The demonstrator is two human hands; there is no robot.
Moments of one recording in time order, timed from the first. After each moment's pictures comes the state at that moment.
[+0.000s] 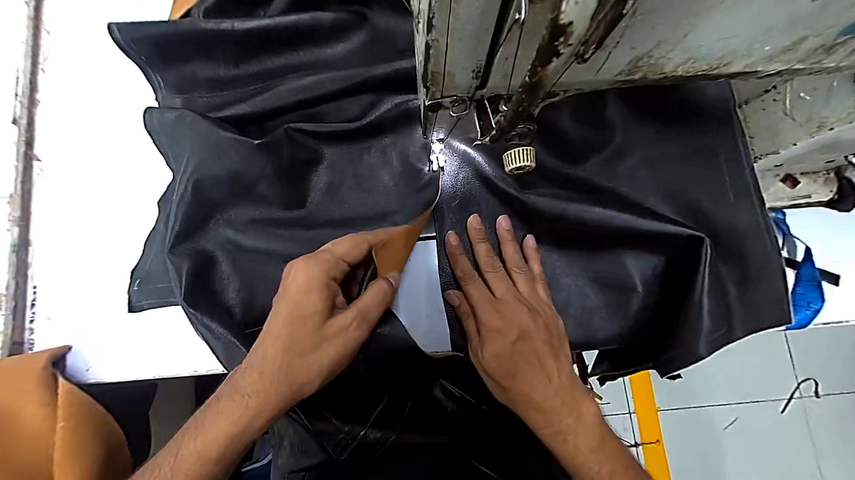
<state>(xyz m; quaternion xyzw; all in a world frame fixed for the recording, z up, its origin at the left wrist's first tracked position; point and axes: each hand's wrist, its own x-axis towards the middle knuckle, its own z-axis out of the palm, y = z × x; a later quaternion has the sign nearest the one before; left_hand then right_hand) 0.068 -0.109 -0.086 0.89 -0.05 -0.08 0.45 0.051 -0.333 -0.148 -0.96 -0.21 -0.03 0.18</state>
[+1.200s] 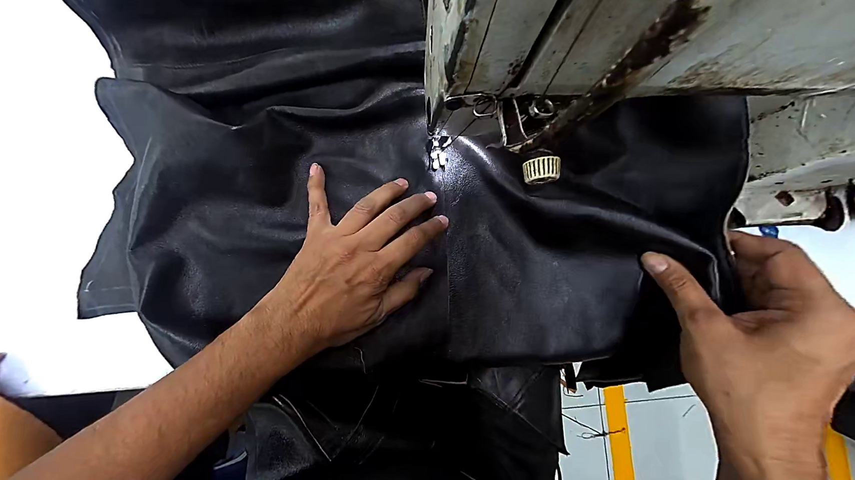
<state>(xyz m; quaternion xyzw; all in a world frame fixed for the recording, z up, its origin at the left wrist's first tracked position) 0.112 -0.110 -0.141 0.94 -0.32 0.01 0.14 0.070 -0.451 -0.089 -0.95 0.14 -0.10 0.25</state>
